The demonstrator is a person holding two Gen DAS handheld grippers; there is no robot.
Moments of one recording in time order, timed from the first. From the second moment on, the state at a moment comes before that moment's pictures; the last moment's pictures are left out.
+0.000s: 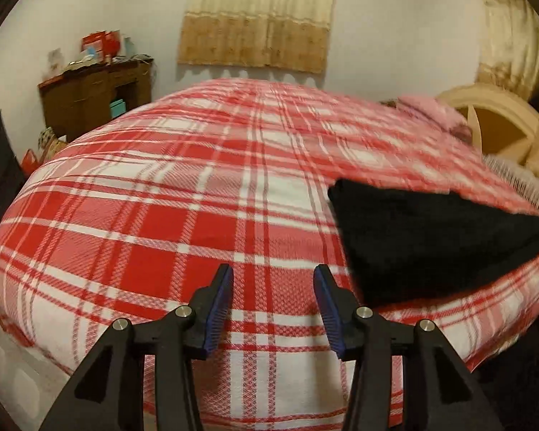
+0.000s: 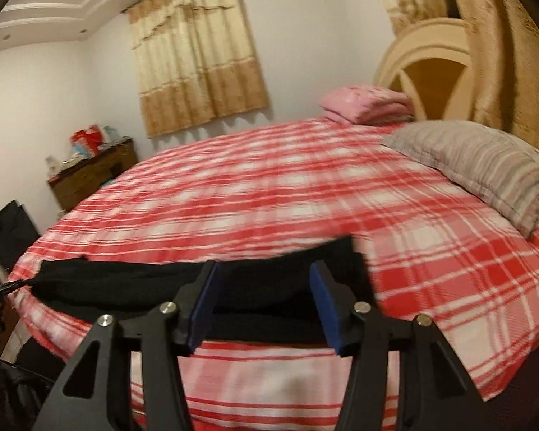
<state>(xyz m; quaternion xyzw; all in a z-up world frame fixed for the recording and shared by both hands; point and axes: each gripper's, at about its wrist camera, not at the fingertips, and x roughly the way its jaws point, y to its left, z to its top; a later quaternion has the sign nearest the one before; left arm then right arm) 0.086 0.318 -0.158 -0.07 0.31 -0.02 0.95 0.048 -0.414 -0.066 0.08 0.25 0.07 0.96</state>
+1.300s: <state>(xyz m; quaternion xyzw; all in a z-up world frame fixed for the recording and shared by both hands) 0.125 0.179 -0.152 -0.04 0.32 -0.13 0.94 0.154 -0.108 -0.151 -0.02 0.52 0.33 0.79</state>
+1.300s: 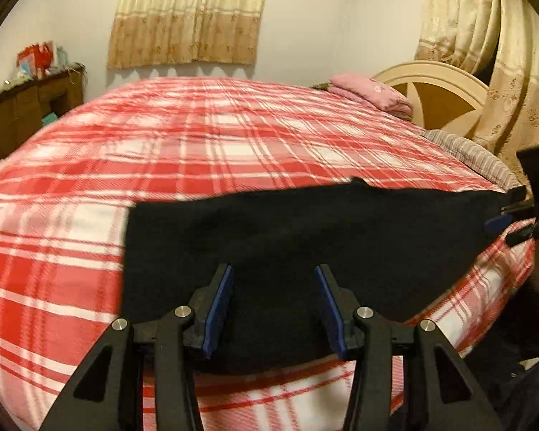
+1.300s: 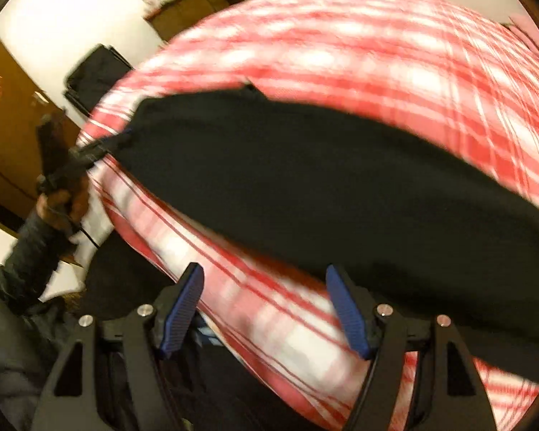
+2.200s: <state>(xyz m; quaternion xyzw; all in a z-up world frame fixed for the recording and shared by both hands) 0.192 0.231 -0.158 -0.05 0.36 -0.06 0.93 0.305 -0.014 -0.185 0.08 0.52 0.32 0.79</state>
